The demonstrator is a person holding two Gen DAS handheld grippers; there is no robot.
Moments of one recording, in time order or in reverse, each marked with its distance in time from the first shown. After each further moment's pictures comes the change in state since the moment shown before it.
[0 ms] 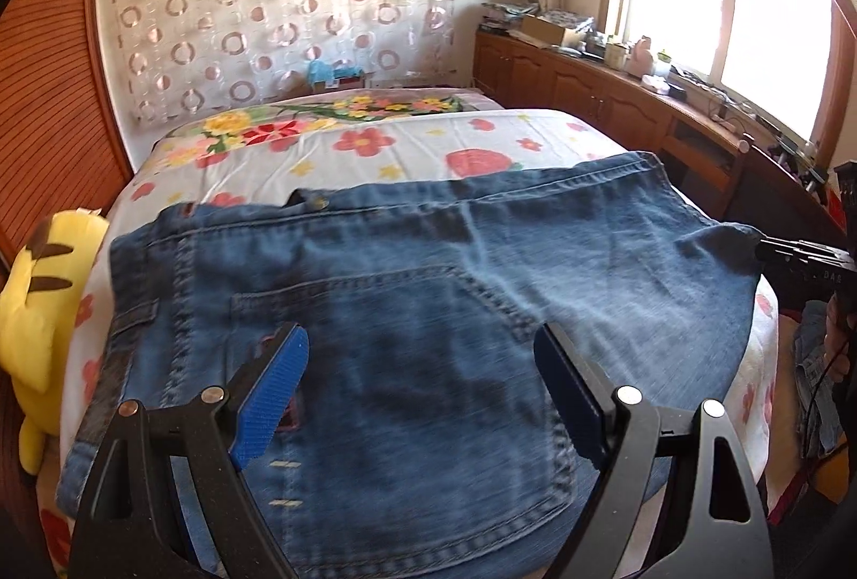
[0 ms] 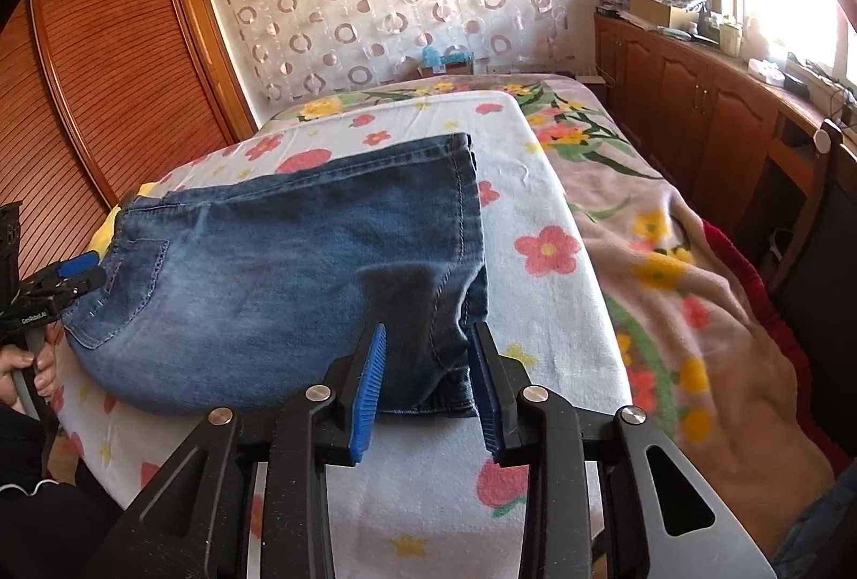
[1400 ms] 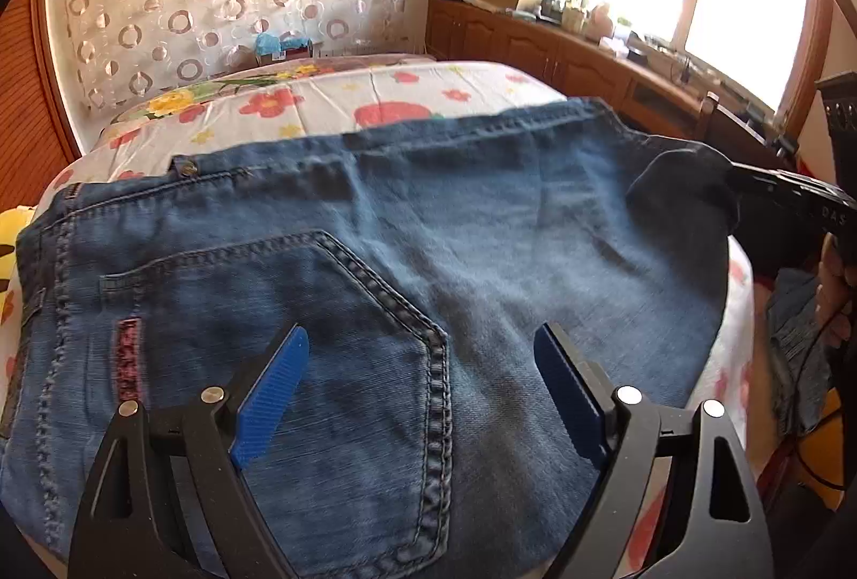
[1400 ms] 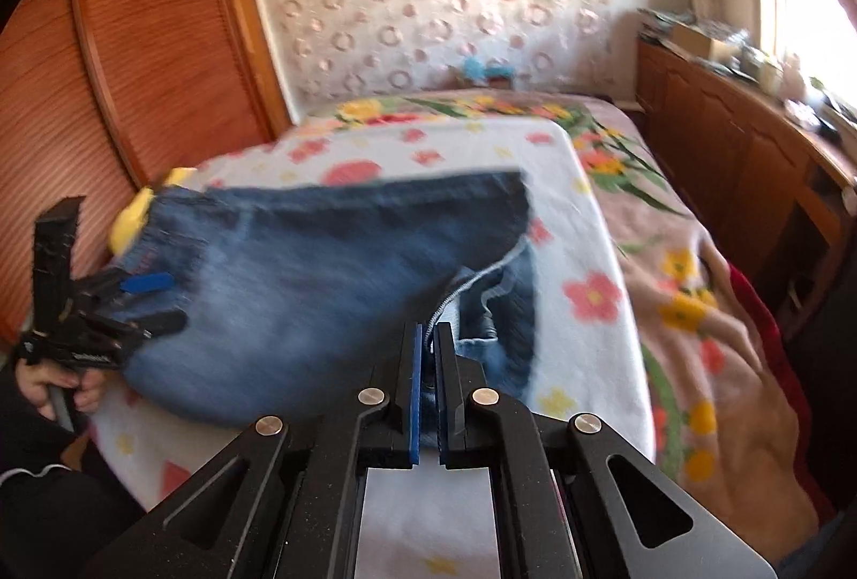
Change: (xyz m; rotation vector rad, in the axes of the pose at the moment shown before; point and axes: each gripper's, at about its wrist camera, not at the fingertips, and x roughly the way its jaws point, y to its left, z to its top) left arm 0.027 -0.041 -0.007 0.030 0.089 -0.114; right arm -0.004 0.025 0.030 -0.112 -0.022 0.078
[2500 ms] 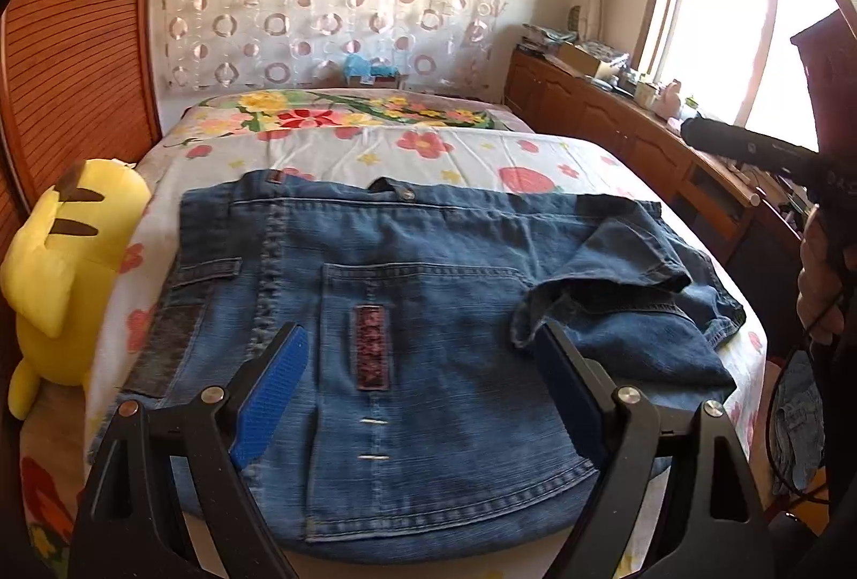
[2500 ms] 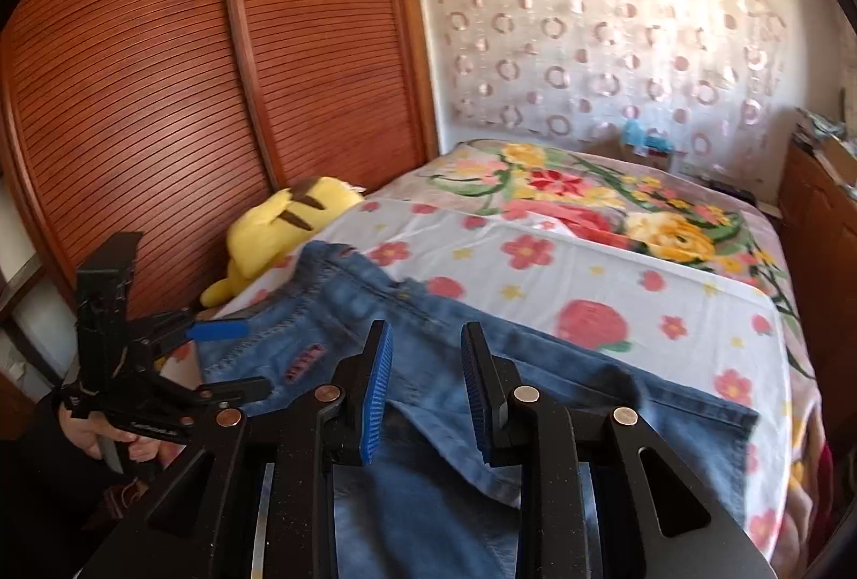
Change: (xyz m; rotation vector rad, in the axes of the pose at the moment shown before) left arm -0.062 0.086 -0.011 -0.172 -0.110 0.111; right arm 0.055 0.133 0.105 -0.251 -0.056 0.267
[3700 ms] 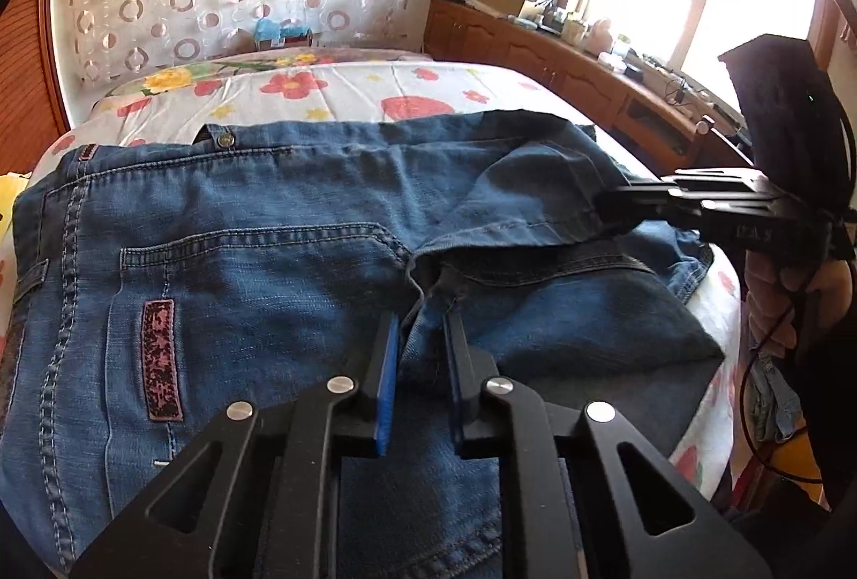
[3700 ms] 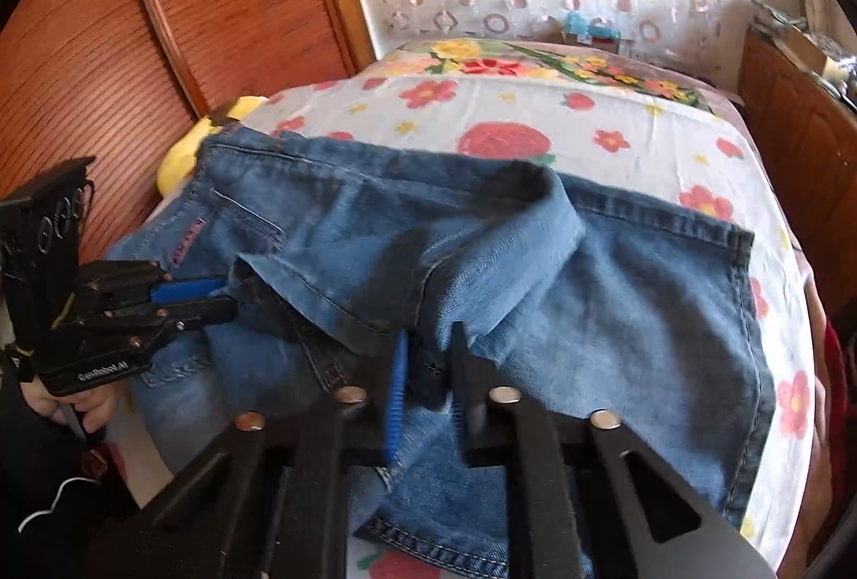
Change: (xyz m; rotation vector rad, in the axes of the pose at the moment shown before) left arm 0.051 -0.059 -0.011 0.114 0.117 -0.182; right arm 0.016 -0.021 -0.046 0.153 0.223 -0.060
